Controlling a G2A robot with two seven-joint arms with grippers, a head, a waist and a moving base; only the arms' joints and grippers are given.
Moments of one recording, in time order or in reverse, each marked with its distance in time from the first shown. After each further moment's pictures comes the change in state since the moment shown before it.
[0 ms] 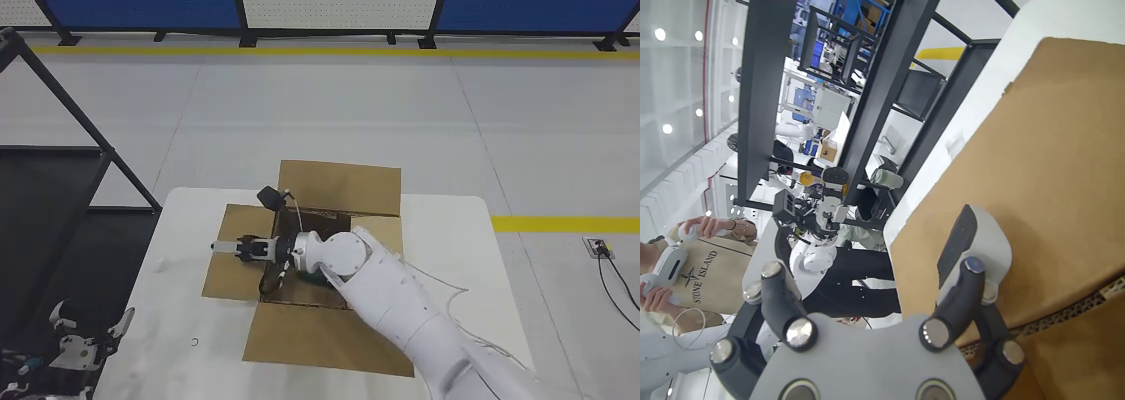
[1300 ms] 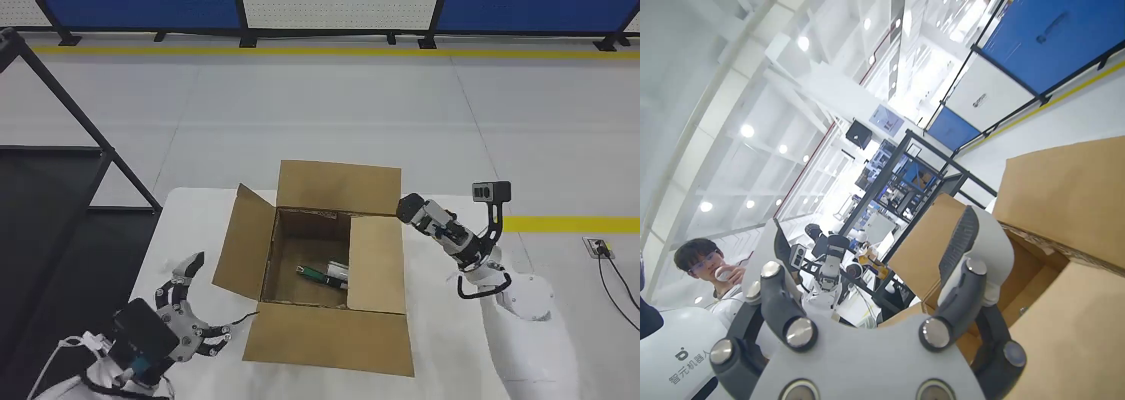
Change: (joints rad) left arm -0.172 0.014 0.284 -0.624 0.056 -0.220 -0.482; right arm -0.672 0.379 0.962 -0.878 0.062 -0.045 0.200
